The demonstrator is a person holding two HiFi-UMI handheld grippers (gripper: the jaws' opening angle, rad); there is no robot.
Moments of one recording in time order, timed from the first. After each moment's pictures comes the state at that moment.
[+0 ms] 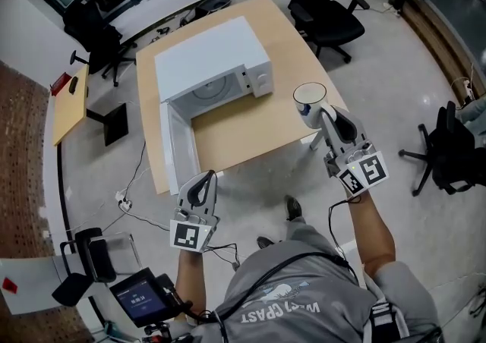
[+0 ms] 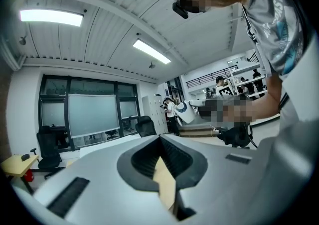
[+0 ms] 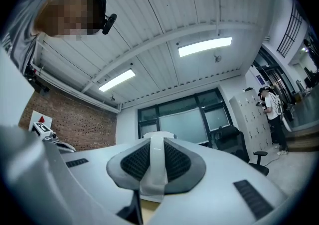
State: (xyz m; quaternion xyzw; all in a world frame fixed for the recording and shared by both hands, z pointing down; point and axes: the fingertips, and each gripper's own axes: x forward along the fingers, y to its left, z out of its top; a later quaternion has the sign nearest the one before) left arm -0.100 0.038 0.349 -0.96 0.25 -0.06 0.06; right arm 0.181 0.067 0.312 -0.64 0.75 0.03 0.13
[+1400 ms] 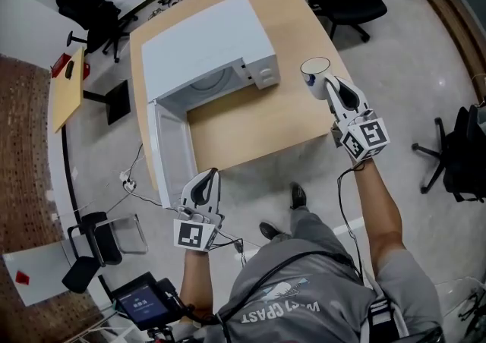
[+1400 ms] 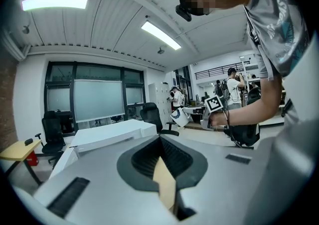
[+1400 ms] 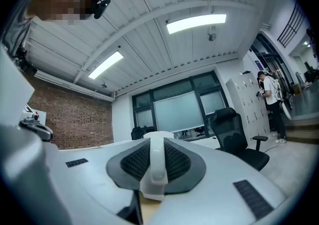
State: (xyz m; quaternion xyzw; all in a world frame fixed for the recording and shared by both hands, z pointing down) left arm -0.037 -0.040 0.415 -0.95 0.29 -0.10 0.00; right arm 0.295 -0.091 0.437 -0.65 0.75 -0.04 0.08
